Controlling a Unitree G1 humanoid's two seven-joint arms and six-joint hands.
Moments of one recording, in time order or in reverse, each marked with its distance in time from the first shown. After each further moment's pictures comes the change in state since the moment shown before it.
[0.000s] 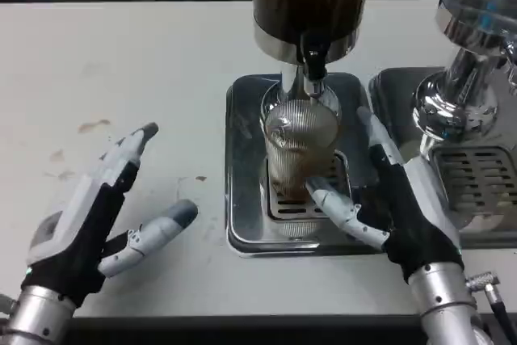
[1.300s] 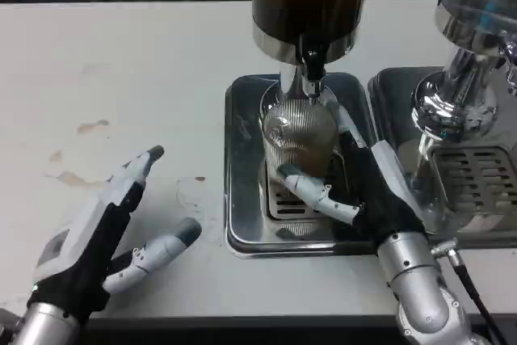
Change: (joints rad) left arm 0.036 0.036 -0.085 0.011 -0.054 0.024 0.029; right arm -0.224 0.057 -0.003 0.314 0.082 -0.057 0.028
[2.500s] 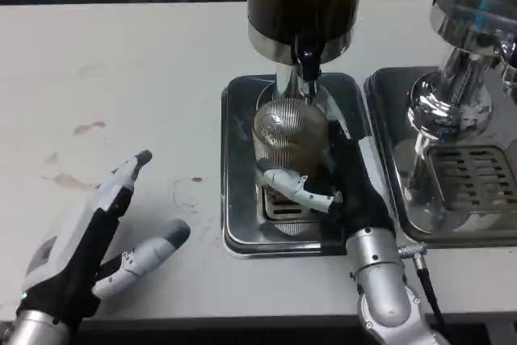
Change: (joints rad) left arm 0.036 0.019 -0.002 -0.032 -0.048 0.025 -0.003; right arm -0.113 0.140 -0.043 0.277 0.093 -0.202 -0.080
